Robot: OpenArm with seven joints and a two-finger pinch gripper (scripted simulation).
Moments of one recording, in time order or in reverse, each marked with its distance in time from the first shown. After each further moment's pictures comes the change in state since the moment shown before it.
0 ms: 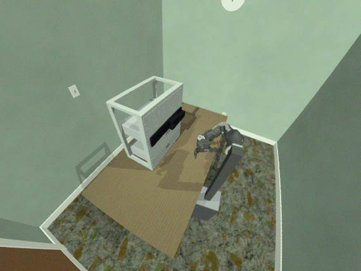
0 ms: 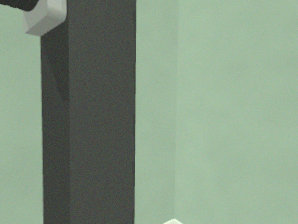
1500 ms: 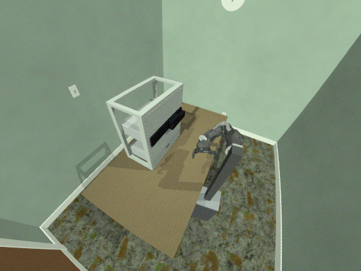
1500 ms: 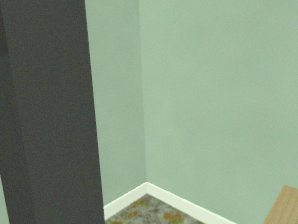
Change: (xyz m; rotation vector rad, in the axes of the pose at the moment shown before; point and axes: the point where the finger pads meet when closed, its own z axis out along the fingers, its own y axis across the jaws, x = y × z) arm -0.023 0.015 -0.001 -0.160 -0.149 -0.007
